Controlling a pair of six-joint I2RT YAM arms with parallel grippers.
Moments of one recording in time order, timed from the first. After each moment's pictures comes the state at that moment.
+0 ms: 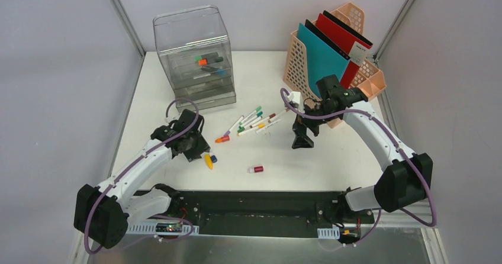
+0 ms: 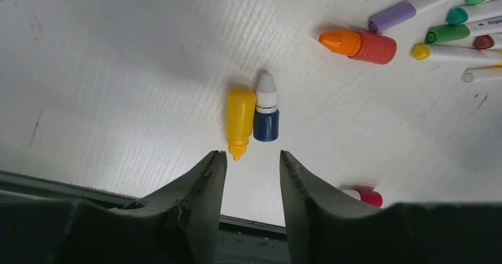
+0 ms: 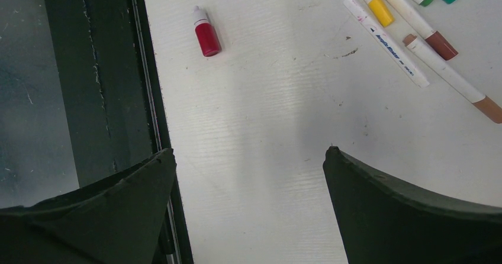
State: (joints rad) left arm -0.43 1.02 0.72 -0.85 -0.11 -1.04; right arm 0.37 1.40 1.23 -1.10 -0.77 -0.87
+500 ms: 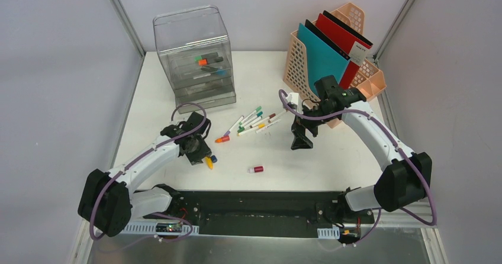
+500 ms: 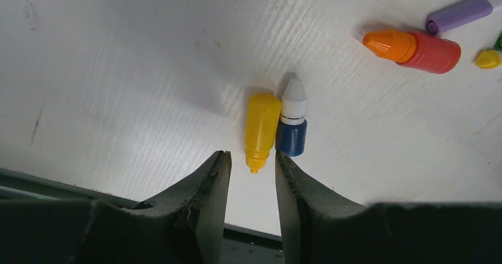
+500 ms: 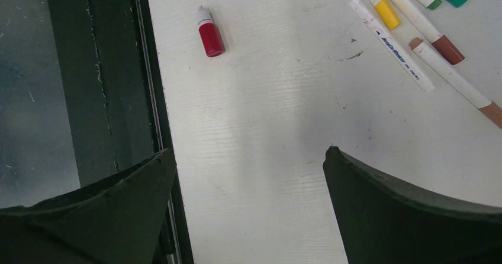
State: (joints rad) left arm -0.49 1.13 0.69 -0.84 -0.15 -1.08; right arm 0.39 1.41 1.23 -1.10 -0.76 -0.87
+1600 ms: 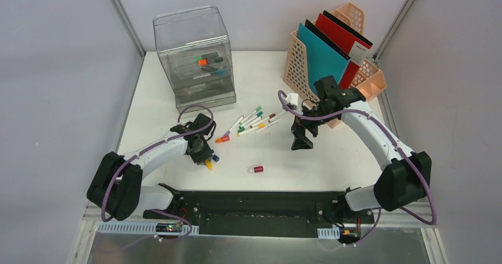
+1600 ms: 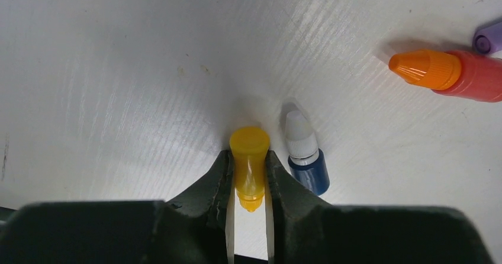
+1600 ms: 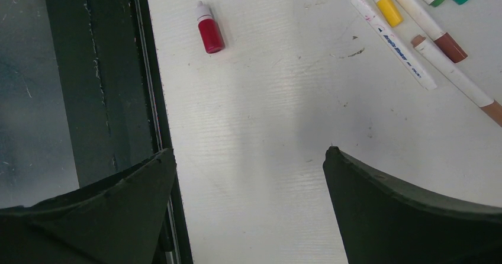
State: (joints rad) left arm -0.50 1.28 0.65 -0.70 -0.15 -1.06; right arm 0.39 1.41 1.23 -1.10 -0.75 -0.89
